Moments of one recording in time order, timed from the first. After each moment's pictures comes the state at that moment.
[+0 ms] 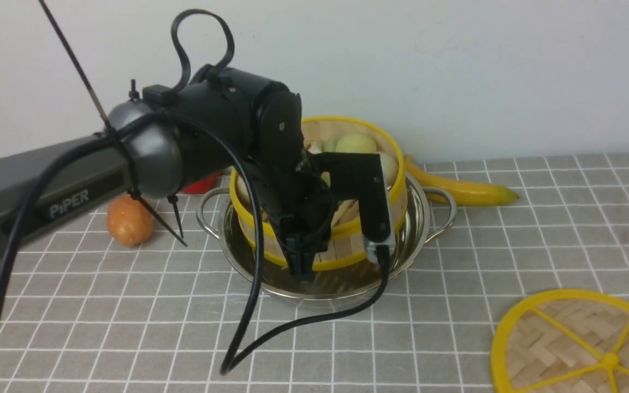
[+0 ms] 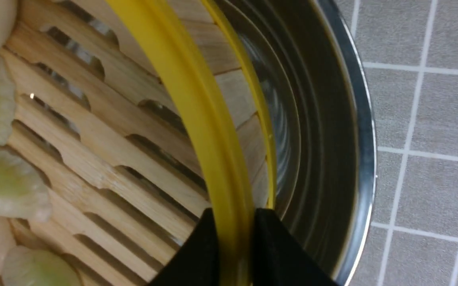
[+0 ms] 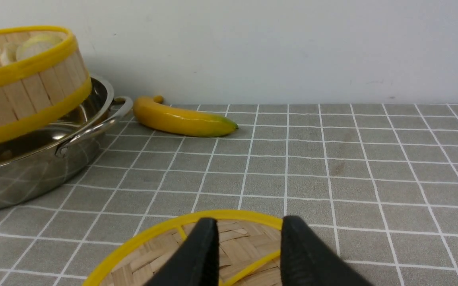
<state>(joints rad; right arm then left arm) 0.08 0.00 0.01 -0.05 0.34 0.20 -0.56 1.90 -1.52 0.02 0.92 0.98</state>
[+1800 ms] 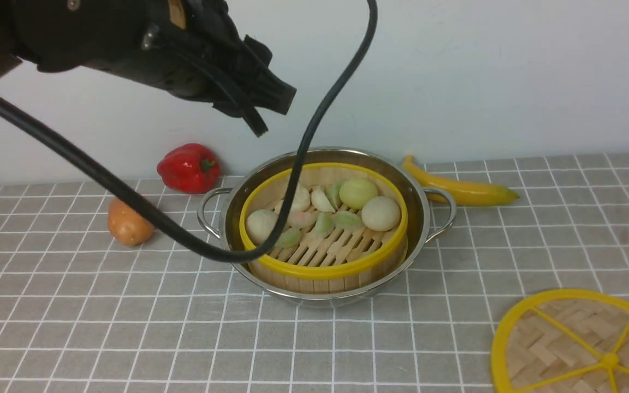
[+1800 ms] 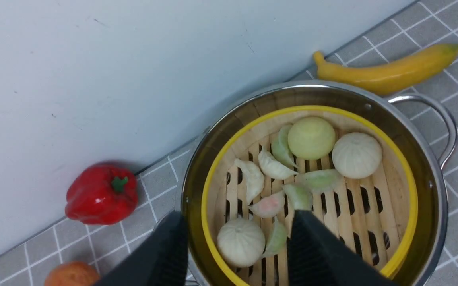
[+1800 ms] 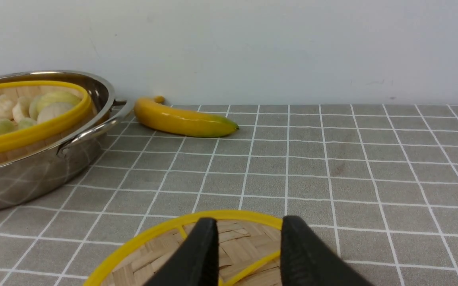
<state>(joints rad) 0.08 0.00 0.01 -0.05 0.34 0.20 -0.55 1.49 -1.53 0.30 0.86 -0.08</state>
